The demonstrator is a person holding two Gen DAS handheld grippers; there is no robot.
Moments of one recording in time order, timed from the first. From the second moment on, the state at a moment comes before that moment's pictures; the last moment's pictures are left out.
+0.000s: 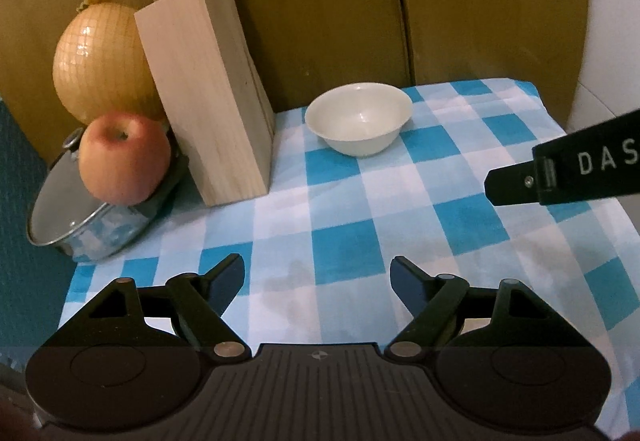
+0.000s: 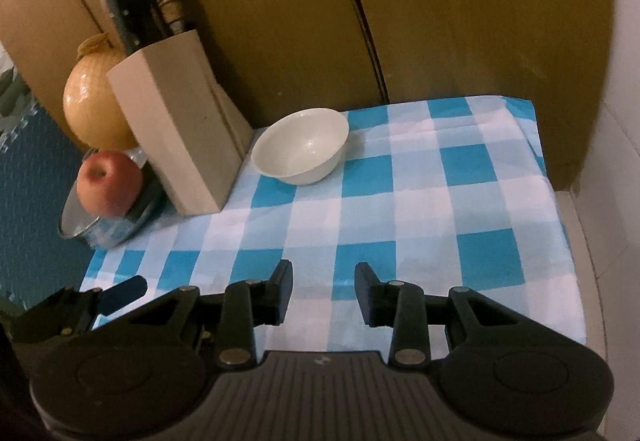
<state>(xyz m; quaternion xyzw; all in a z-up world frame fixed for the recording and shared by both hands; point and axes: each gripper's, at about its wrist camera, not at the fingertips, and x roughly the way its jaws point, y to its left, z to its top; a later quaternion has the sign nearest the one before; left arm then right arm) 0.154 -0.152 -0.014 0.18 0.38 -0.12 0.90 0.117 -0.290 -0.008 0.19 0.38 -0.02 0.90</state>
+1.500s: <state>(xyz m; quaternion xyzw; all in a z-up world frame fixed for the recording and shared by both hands) 0.206 -0.159 -0.024 0.16 0.38 -0.11 0.91 0.175 -0.301 -0.015 0.20 0.38 -0.03 0.90</state>
